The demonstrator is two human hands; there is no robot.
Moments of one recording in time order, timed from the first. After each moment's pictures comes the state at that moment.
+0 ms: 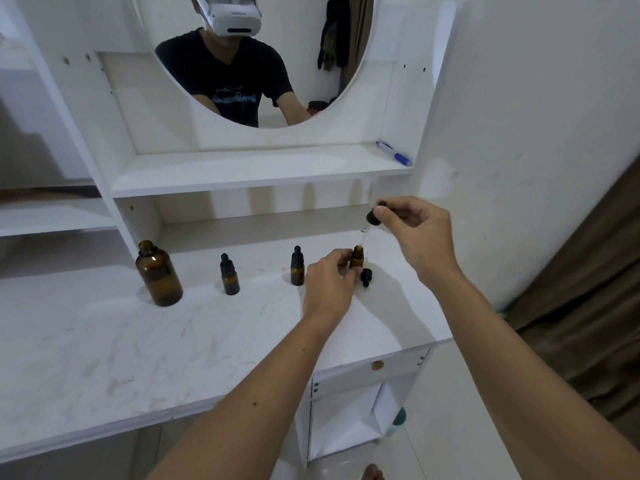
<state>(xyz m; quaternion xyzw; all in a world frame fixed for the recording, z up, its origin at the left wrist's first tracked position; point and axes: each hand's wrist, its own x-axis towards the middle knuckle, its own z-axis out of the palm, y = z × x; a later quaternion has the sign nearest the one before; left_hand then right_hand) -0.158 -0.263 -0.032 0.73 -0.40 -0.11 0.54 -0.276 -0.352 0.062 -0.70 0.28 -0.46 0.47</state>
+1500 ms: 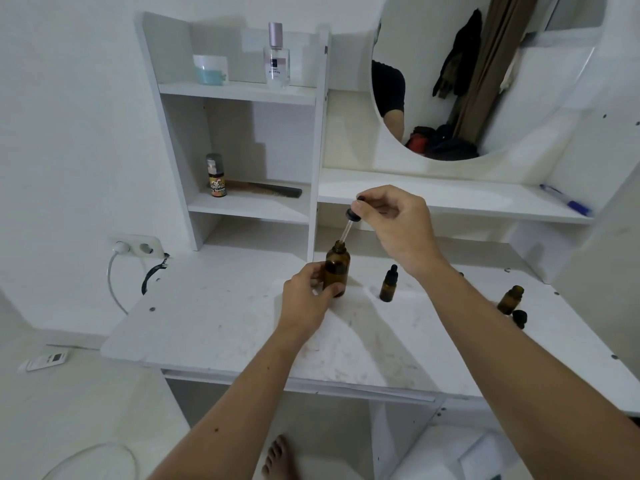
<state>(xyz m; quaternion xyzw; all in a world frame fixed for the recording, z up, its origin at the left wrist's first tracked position) 0.010 -0.028 -0.021 0.77 -0.24 -0.07 0.59 -0.064 -0.178 0.103 -0.80 0.11 -0.37 0.46</state>
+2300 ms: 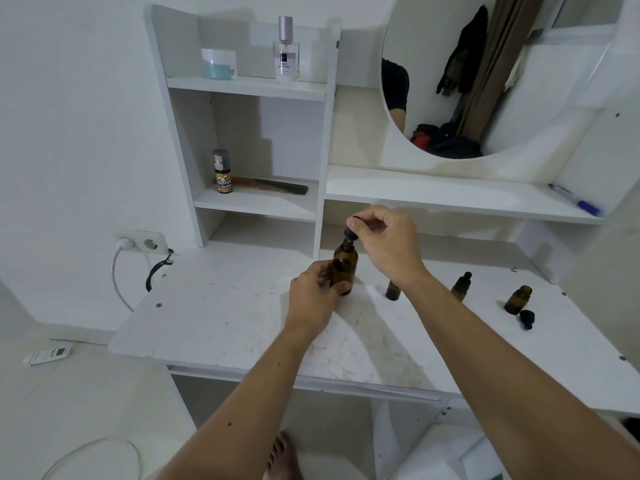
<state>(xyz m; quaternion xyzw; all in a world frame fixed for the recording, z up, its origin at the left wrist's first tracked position) 0.010 -0.030 -0.022 0.77 -0.23 -0.09 0.59 -0.046 -0.160 0.074 -0.83 0.17 -0.35 0.40</state>
